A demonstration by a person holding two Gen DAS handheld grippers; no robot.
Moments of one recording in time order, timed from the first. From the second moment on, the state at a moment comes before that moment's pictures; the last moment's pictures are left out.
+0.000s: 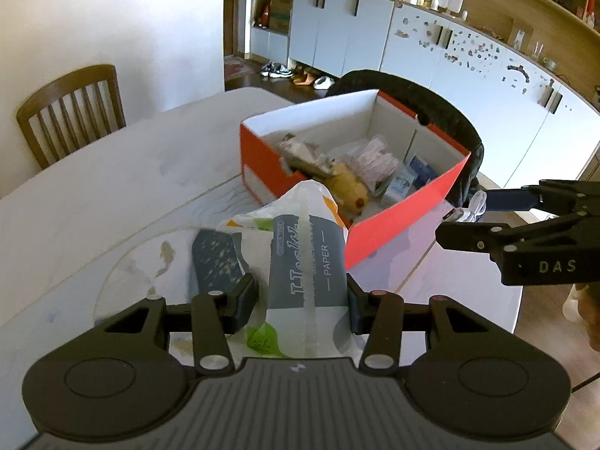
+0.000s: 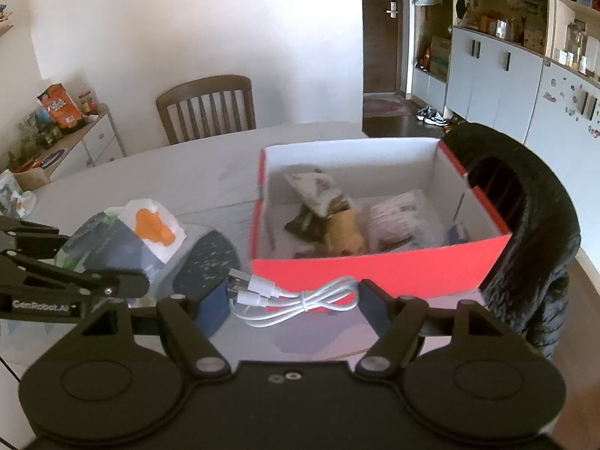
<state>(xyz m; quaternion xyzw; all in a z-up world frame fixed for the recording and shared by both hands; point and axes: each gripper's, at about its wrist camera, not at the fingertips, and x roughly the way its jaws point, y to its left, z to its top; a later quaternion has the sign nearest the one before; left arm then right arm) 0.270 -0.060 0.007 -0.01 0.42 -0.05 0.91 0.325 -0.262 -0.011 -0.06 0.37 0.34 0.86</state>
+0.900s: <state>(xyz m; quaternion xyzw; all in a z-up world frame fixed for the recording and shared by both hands) 0.389 -0.151 0.000 0.04 0.45 -0.06 0.89 0.450 -0.312 -0.014 -0.06 0.37 0.35 0.86</state>
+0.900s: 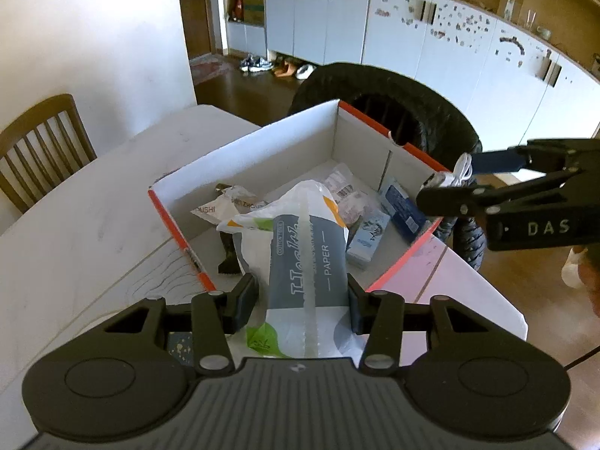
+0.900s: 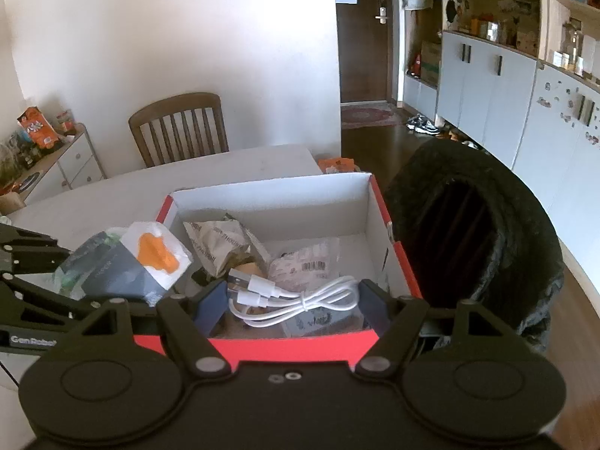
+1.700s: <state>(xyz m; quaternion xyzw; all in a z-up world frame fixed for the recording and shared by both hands) 0.454 -0.159 -0.053 0.04 0.48 -0.03 0.87 0.540 -0.238 -0.063 -0.11 0.41 0.37 0.82</state>
